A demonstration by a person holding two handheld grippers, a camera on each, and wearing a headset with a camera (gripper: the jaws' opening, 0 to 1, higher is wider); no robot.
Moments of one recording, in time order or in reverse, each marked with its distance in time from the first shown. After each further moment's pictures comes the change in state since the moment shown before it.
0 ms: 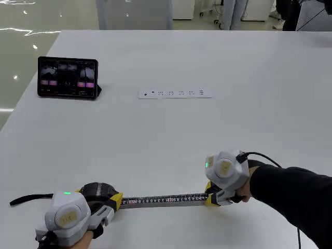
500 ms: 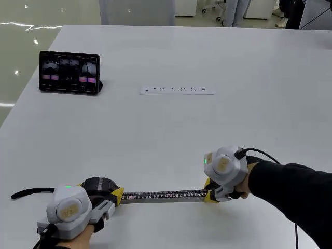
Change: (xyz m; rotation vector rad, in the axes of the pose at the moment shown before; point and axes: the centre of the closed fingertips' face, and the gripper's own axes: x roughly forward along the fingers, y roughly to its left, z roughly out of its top) left arm 0.000 0.001 0.000 -0.003 0.001 -0.001; right arm 0.001 0.000 0.003 -0.008 0.013 -0.001
